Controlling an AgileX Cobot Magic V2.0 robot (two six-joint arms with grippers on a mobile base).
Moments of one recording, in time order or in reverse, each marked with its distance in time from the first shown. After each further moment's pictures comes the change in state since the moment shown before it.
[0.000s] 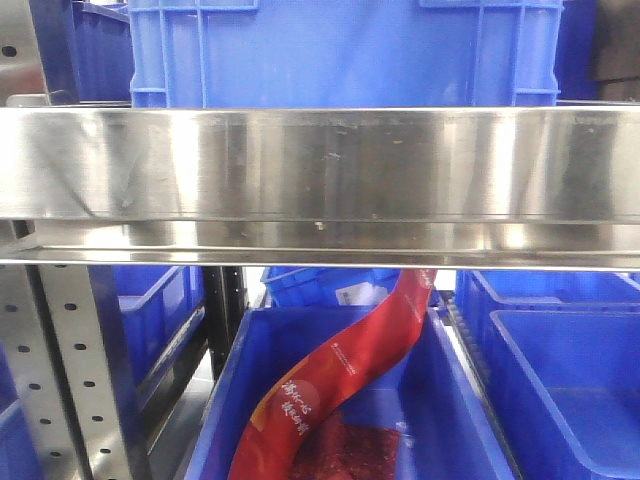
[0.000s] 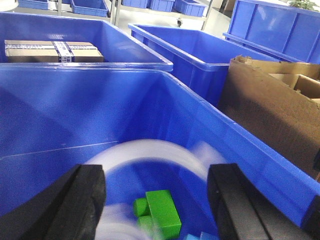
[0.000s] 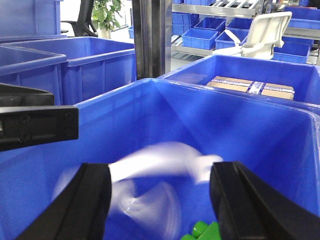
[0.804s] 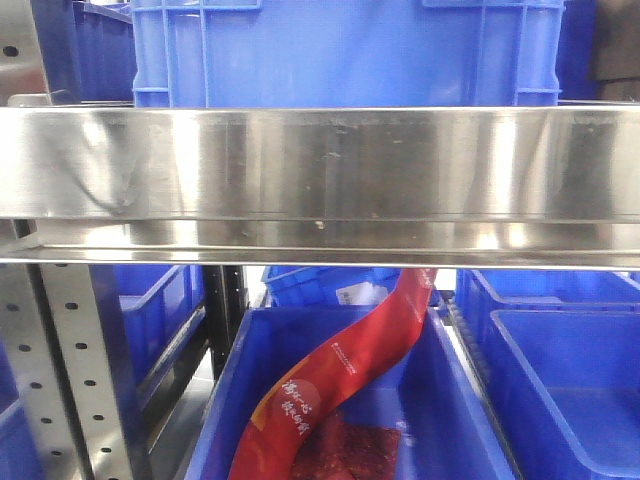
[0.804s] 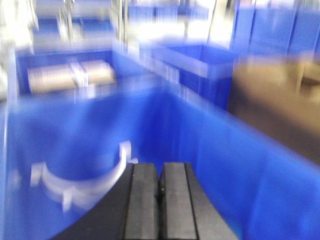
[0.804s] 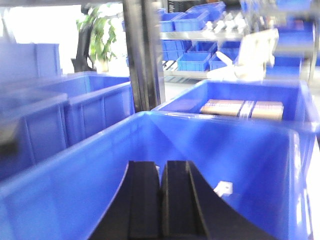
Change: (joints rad) left arm 0.002 -0.111 -0.007 0.148 0.135 0.000; right arm -0.042 -0.101 -0.002 0.127 0.005 0.000
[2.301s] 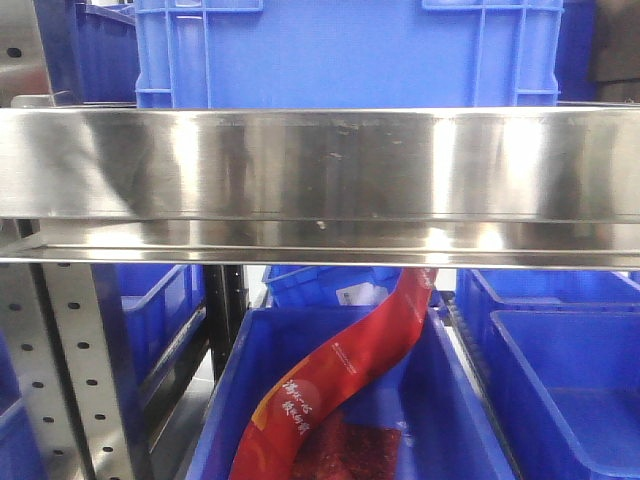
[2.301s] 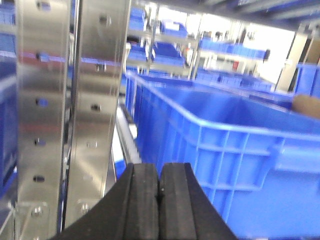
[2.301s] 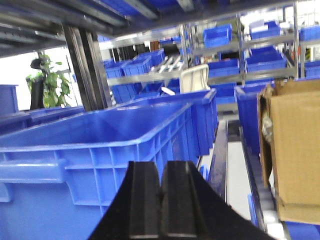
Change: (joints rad) left arm 0.233 -1.035 1.155 -0.088 -0.404 0.000; right arm -0.209 -0.963 0.810 0.044 -0.001 0.000
